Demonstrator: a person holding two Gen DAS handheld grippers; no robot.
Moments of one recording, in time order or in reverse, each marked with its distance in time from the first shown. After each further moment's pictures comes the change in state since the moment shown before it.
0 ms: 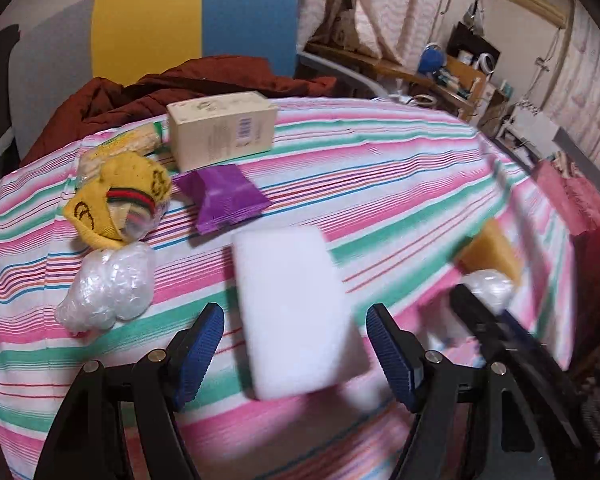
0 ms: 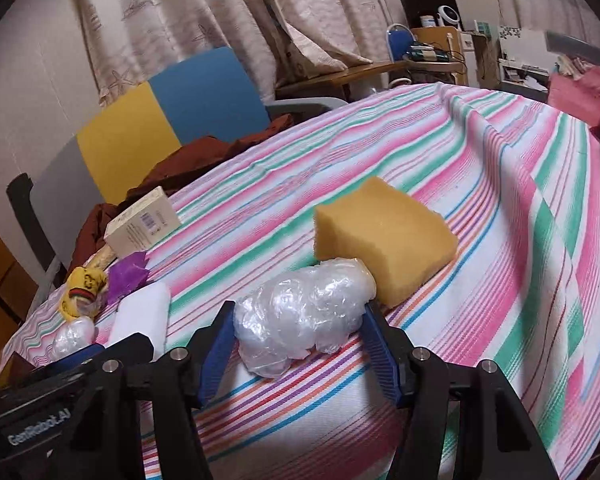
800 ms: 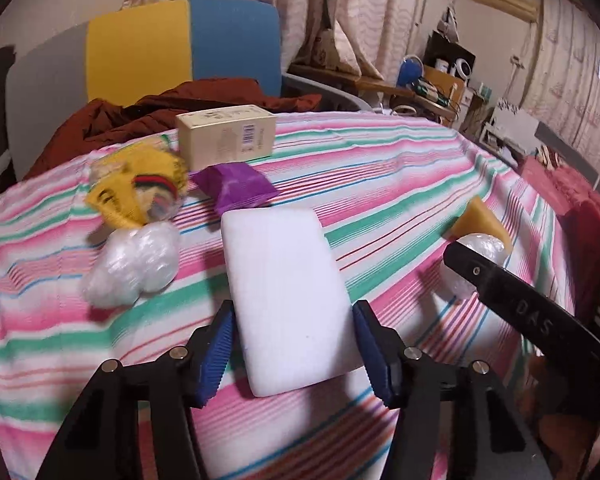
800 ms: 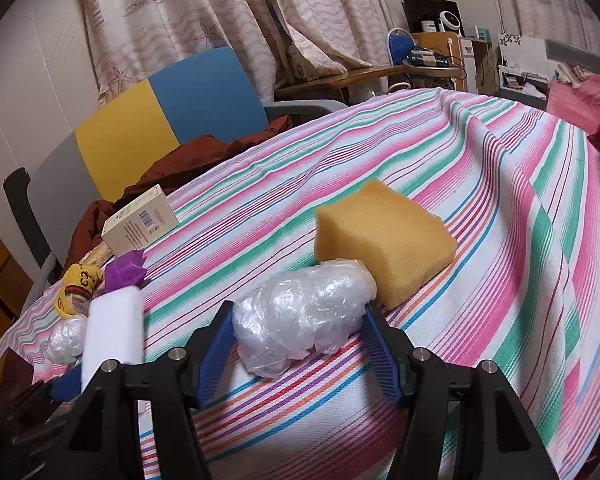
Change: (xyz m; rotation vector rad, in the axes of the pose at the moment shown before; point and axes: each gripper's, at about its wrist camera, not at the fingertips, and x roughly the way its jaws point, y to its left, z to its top) left arm -0.025 0.019 -0.033 0.050 -0.112 -0.060; right arm -0.001 0.003 -0.002 -0.030 -0.011 -0.022
